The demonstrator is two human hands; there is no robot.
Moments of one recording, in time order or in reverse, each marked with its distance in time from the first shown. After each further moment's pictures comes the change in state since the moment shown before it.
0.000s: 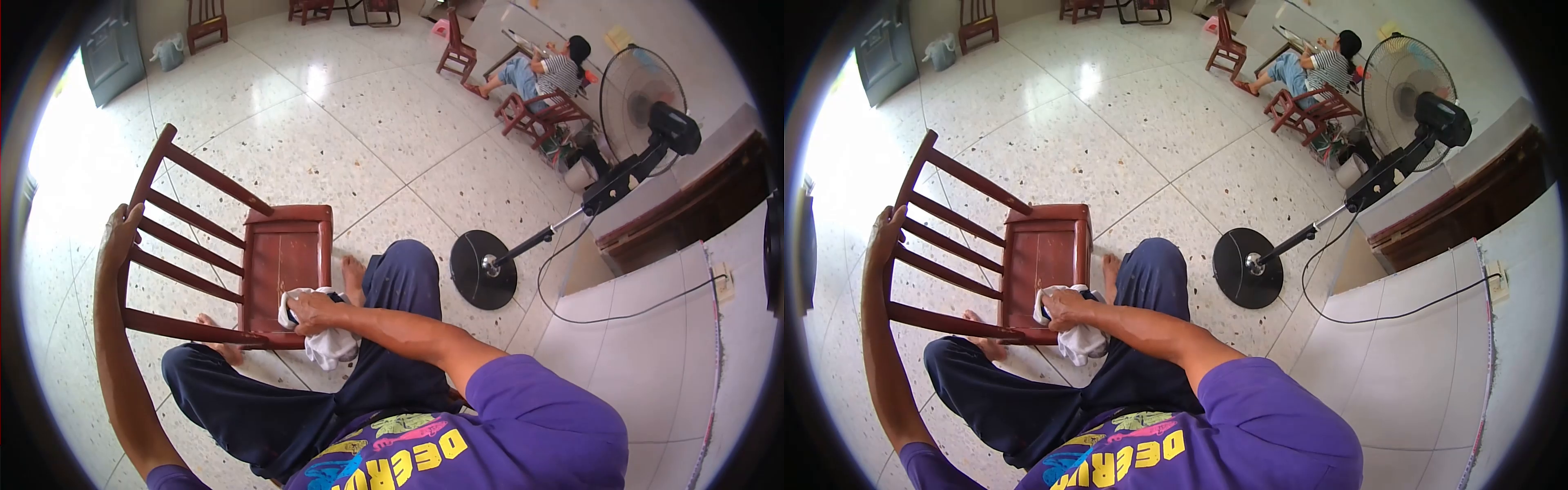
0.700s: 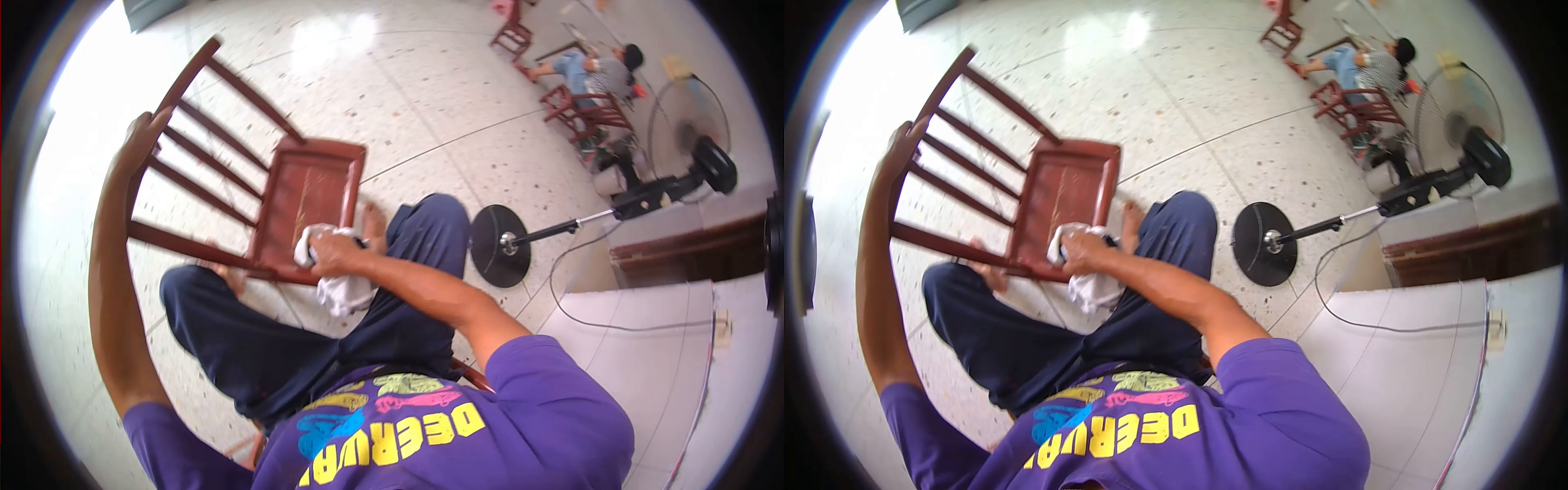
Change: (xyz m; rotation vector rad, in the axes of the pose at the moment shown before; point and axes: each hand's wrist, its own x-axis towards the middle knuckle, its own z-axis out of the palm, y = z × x) left_hand 0.004 -0.007 0.002 0.057 0.073 0.057; right_hand -0.012 0.000 0.001 -0.061 0.001 -0.014
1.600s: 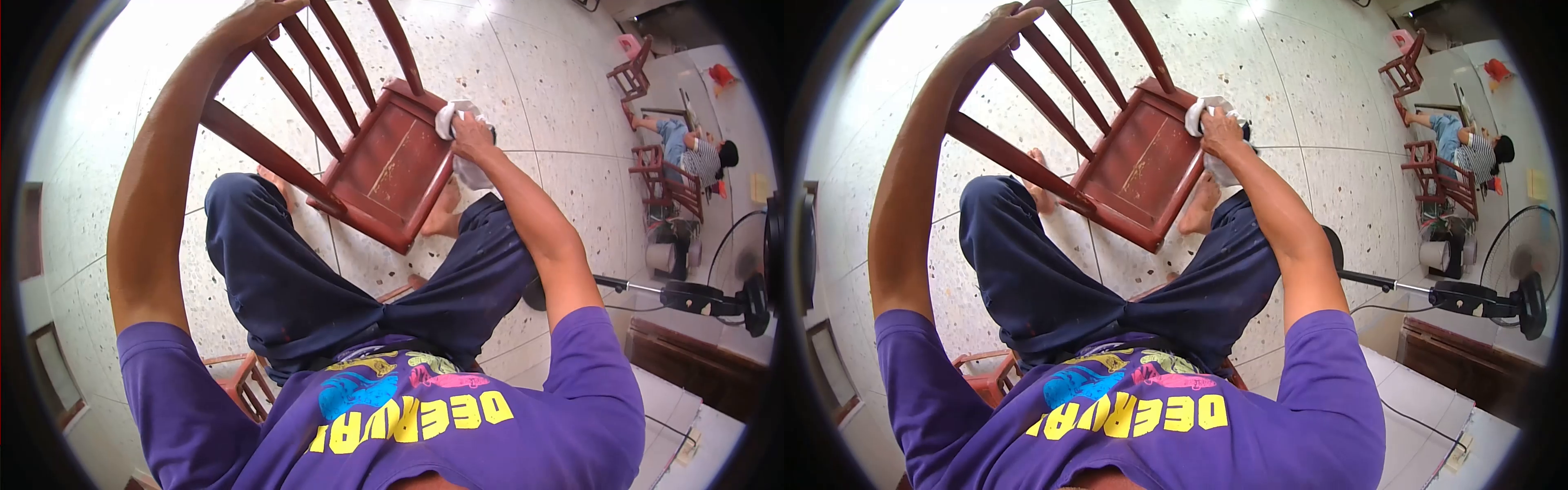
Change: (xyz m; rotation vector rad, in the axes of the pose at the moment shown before) left_hand -0.060 0.086 -0.023 0.087 -0.091 -0.297; right_hand 0.105 0.120 -0.113 -0.495 0.169 0.172
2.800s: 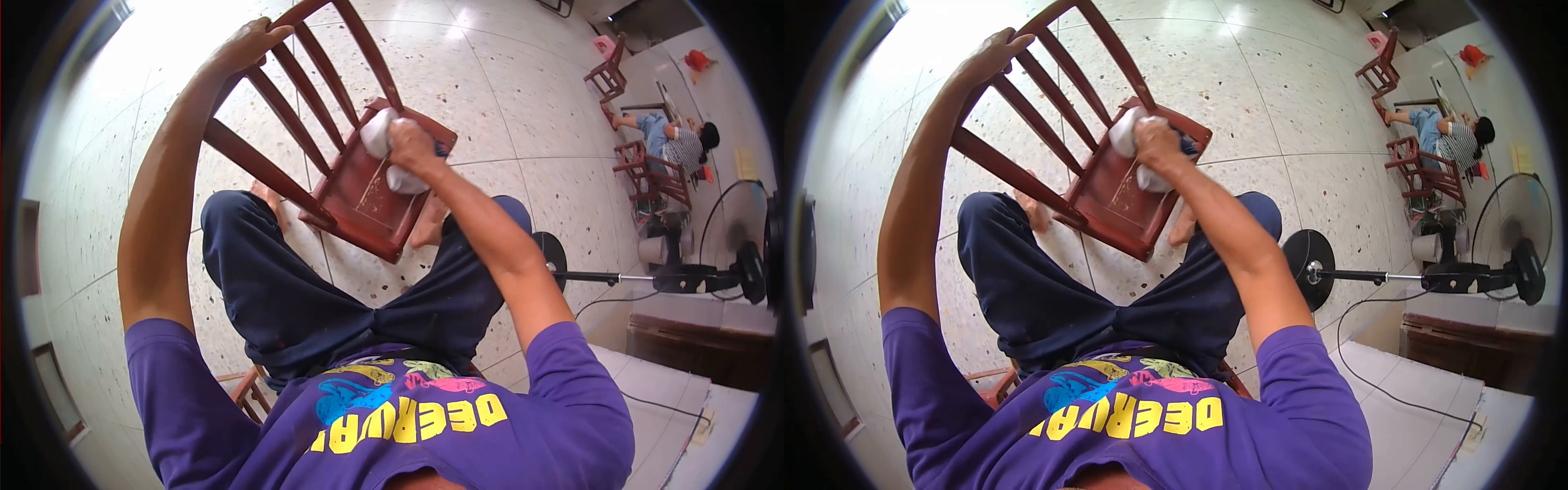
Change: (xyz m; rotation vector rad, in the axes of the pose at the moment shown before) left_hand 0.071 -0.052 0.023 0.053 0.095 0.328; right_hand -0.002 -0.096 -0.023 0.220 0.241 -0.192
